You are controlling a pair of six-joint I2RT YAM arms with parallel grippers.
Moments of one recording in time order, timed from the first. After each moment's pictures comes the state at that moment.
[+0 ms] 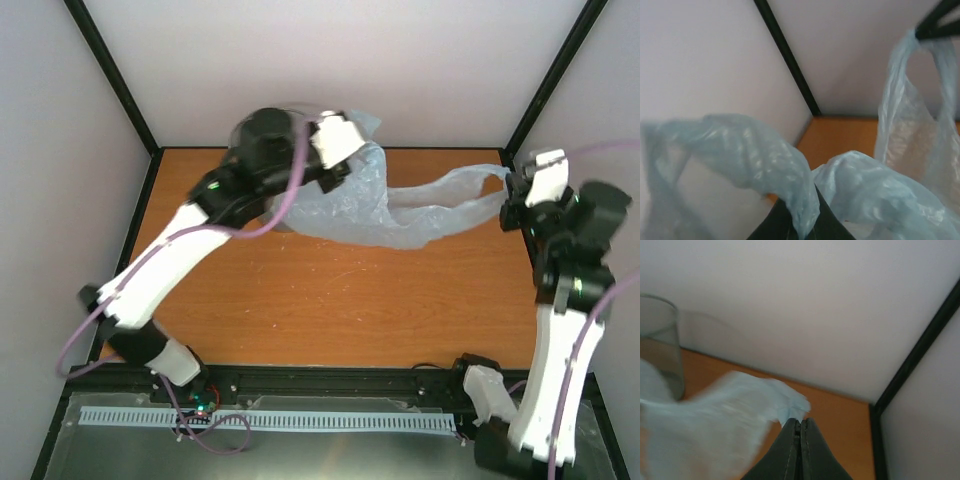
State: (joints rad) left arm -0.82 1.57 1.91 -0.50 0.12 0.46; right arm -0.30 0.91 1.34 -0.72 -0.42 -0.25
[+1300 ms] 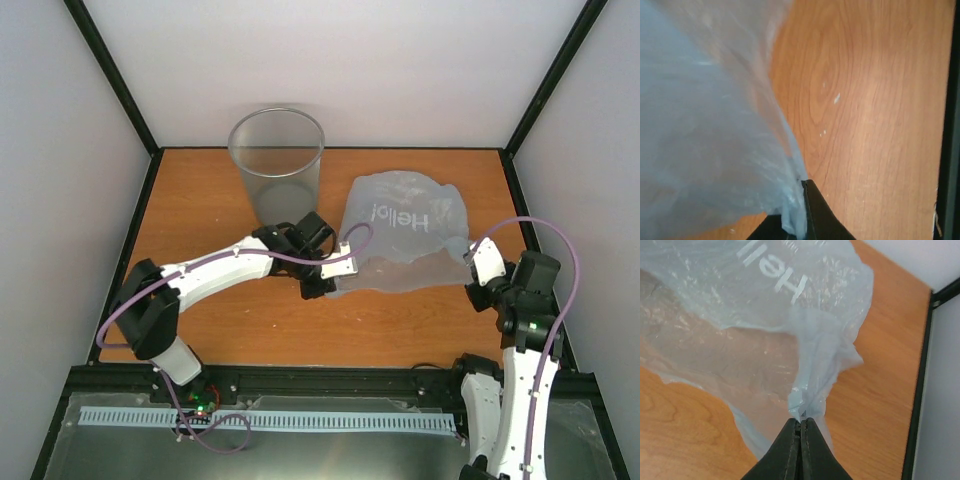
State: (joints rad) left arm -0.84 1.64 1.18 -0.74 0.32 0.50; right arm -0.30 0.56 0.76 -0.89 -0.32 -0.67
